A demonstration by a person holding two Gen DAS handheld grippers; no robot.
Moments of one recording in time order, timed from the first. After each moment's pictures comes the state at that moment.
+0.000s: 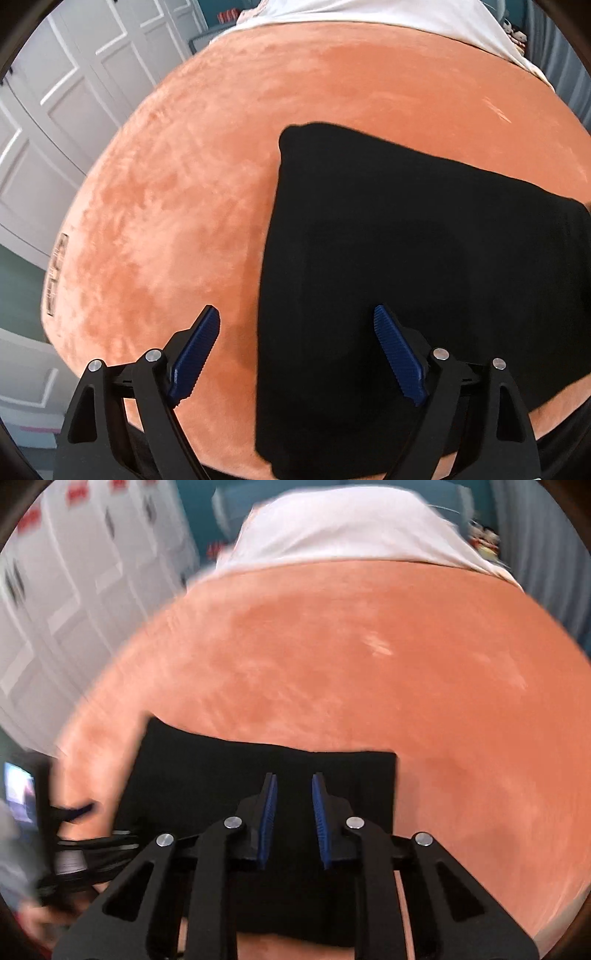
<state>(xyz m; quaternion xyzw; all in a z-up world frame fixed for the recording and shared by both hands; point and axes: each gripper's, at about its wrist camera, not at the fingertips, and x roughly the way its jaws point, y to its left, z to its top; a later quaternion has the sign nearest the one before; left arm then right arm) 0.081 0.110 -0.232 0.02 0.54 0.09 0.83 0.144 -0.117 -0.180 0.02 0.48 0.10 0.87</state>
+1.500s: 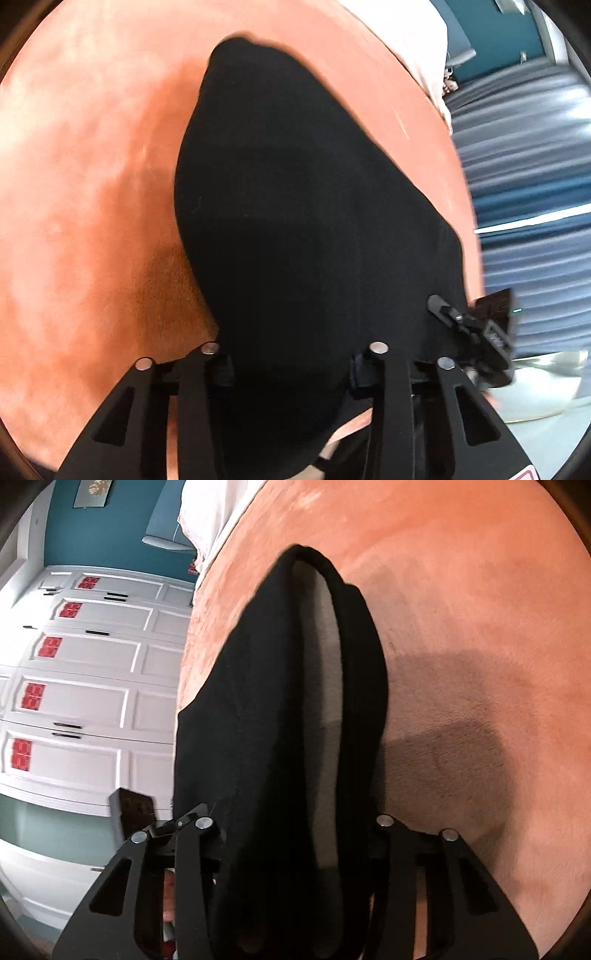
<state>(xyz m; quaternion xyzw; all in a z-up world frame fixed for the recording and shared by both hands) 0.086 0.149 -0.253 -0.26 0.58 -0.17 0.76 0.089 -0.194 -0.274 0.41 0.52 0.20 0.72</state>
